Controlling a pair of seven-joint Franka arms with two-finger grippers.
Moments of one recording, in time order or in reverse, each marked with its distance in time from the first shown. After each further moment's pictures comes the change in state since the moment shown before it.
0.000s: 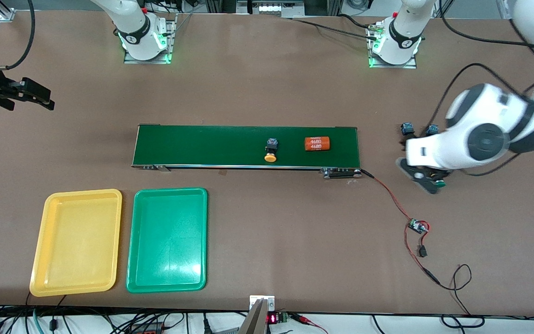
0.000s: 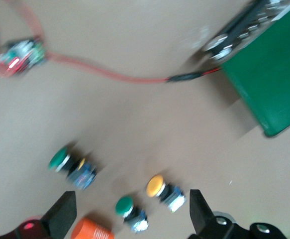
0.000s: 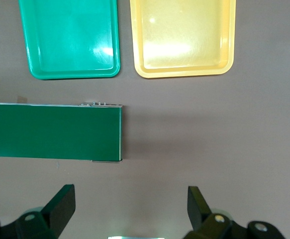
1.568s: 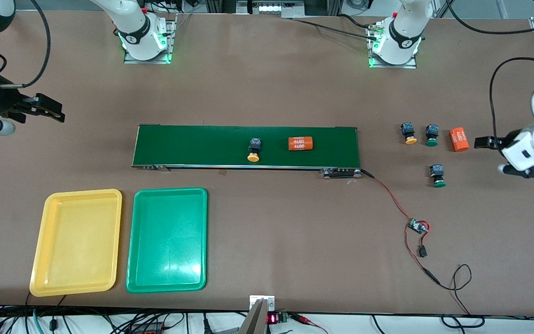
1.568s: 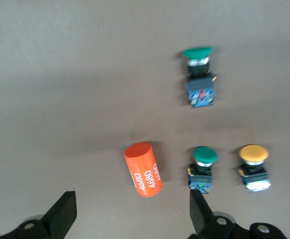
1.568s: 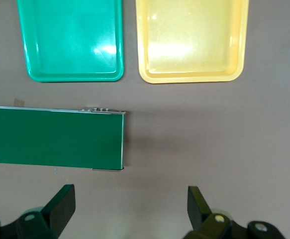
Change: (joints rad) left arm -0.367 -0.350 0.907 -0.301 -0.307 0.316 0.026; right arm 0.028 0.064 0.003 0.000 0.003 0.046 0.000
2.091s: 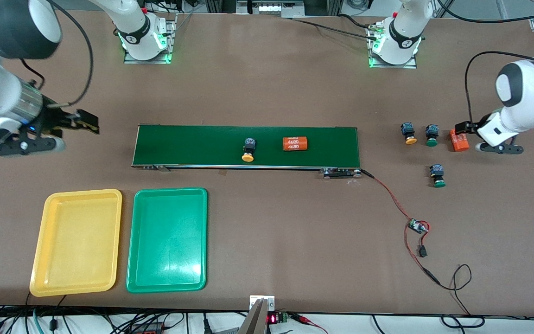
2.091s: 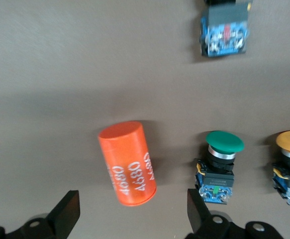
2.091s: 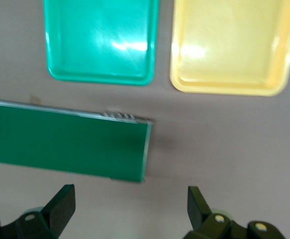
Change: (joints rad) left arm -0.040 -0.062 0.126 -0.372 -0.028 0.386 0.015; right arm 0.089 0.100 0.005 -0.025 0.060 0.117 0.025
